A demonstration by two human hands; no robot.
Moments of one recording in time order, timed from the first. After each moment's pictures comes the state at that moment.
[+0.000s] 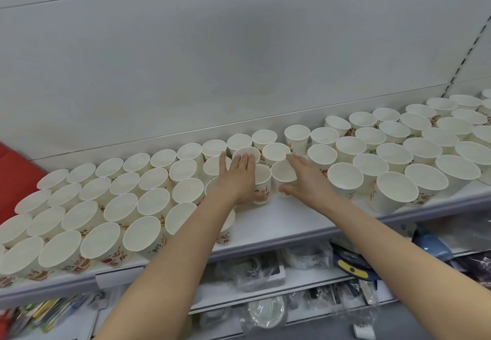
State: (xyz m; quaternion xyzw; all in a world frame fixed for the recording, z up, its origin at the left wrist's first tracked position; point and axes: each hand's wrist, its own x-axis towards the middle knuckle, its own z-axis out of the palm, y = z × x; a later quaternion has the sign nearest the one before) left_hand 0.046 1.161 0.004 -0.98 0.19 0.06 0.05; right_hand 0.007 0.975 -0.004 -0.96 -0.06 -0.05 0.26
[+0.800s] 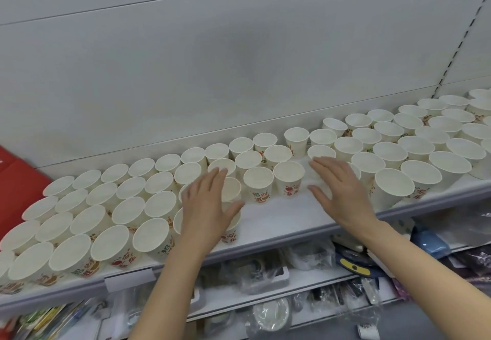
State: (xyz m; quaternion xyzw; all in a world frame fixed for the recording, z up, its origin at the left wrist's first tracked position) left_hand -0.046 1.227 0.020 -0.97 0.12 -0.17 -0.16; right_hand -0.049 0.938 -0.012 -0.90 -0.15 -0.36 0.18
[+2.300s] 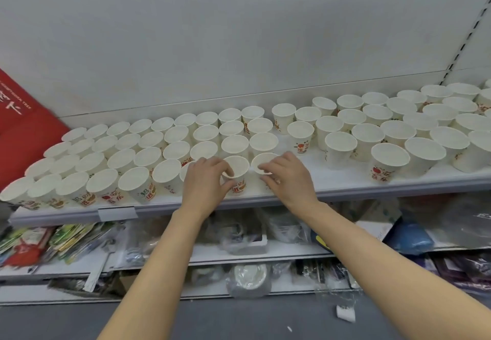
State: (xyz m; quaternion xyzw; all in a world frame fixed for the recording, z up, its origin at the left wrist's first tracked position) left_hand -0.084 1.158 0.001 -0.98 0.07 -0.15 -0.10; right_hand -0.066 0.950 -0.031 -0.88 -0.24 -0.30 0.27
